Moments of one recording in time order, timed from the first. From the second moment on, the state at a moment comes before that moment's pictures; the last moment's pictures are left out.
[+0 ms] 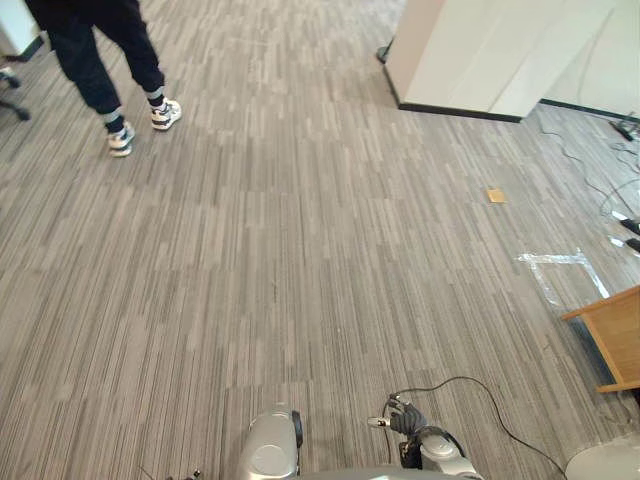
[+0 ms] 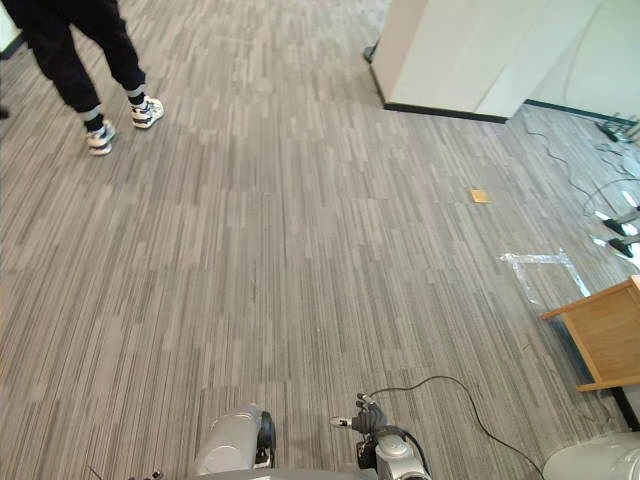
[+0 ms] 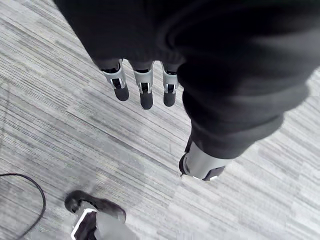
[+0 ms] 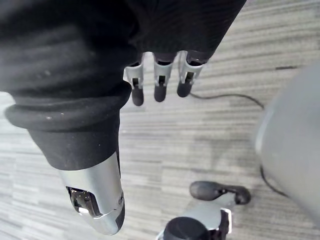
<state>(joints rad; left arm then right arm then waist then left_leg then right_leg) 0.19 0.08 0.54 1.05 -0.11 -0.01 0.11 0.01 0.00 0.00 1.07 -0.01 -0.06 0.01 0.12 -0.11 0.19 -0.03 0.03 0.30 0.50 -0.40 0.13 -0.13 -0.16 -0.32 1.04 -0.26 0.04</state>
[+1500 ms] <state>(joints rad) 0.18 0.07 0.34 1.06 -0.12 -0.05 0.11 0.07 -0.02 -0.12 1.12 -0.02 -0.03 -0.01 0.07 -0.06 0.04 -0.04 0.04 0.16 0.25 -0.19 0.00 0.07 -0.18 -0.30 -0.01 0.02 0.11</state>
